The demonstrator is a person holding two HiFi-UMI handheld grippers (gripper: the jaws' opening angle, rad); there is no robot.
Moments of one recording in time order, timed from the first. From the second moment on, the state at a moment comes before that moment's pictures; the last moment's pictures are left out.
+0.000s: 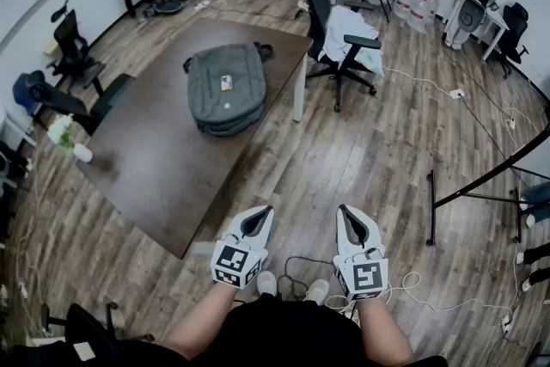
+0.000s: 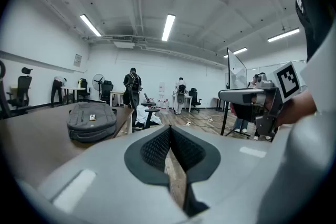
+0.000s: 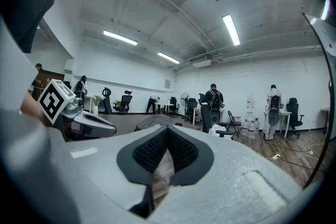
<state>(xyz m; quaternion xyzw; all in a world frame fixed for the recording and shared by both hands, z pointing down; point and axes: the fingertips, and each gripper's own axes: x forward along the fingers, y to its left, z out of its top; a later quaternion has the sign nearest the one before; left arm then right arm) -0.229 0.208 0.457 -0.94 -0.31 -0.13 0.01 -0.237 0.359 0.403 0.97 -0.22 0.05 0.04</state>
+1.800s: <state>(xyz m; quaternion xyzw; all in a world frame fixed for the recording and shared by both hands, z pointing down) -0.065 0.117 0.493 -0.98 -0.07 -0.17 0.01 -0.015 0.264 0.448 0.87 -0.48 0.06 0.02</state>
